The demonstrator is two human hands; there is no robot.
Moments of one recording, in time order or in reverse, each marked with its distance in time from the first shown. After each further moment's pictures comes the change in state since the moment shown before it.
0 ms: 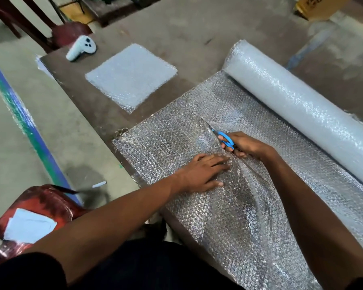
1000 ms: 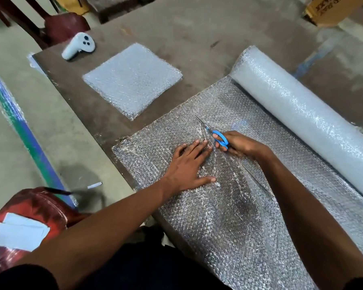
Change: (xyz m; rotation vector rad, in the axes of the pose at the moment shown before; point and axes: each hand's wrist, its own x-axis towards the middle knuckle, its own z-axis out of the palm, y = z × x) left_hand -0.005 -0.067 -0.002 0.077 0.144 -0.332; right_hand 0.044 -0.044 0.007 -0.027 -0.051 -0.002
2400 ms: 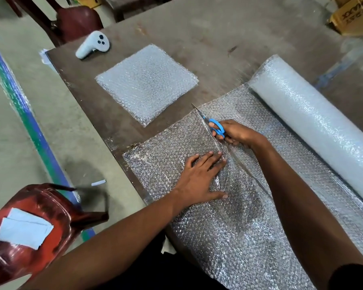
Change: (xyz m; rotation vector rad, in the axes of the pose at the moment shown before) left_hand 0.001 -0.005 -0.003 -0.049 -0.021 -0.022; right_hand 0.057 -0.087 0.014 -0.007 0.010 0.014
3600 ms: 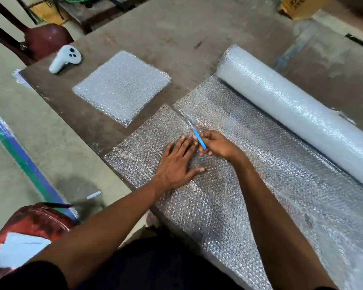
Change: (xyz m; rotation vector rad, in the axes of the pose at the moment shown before) left_hand -0.009 -0.018 -0.008 0.050 -0.042 0.007; right_hand -0.066 0.067 0.049 0.064 0.202 -0.018
